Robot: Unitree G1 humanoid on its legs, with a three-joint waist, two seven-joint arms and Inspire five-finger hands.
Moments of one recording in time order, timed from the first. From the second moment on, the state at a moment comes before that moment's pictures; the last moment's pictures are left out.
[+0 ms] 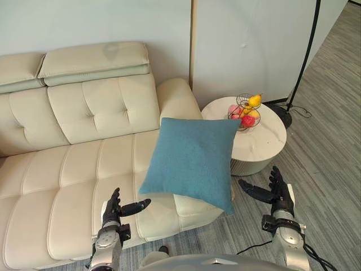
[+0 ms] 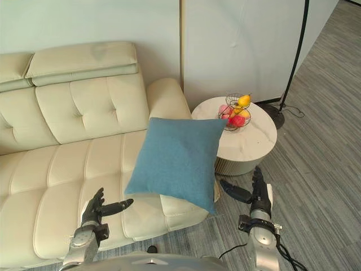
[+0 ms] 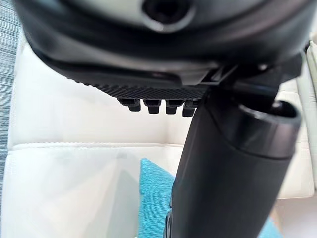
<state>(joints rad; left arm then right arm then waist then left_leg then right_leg) 0.13 0.16 0.17 0.66 -0.13 -0.09 0.11 0.25 -0.08 -0.21 0.24 0.02 -0.09 -0.11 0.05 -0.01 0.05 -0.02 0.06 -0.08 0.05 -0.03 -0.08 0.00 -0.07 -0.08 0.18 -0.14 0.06</state>
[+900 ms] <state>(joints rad) -0.20 0.08 -0.14 0.59 -0.32 -0.11 0.25 -0.05 -0.03 0.07 0.37 0.11 -0.09 -0.20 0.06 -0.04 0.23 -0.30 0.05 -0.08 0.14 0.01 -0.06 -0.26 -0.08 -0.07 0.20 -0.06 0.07</state>
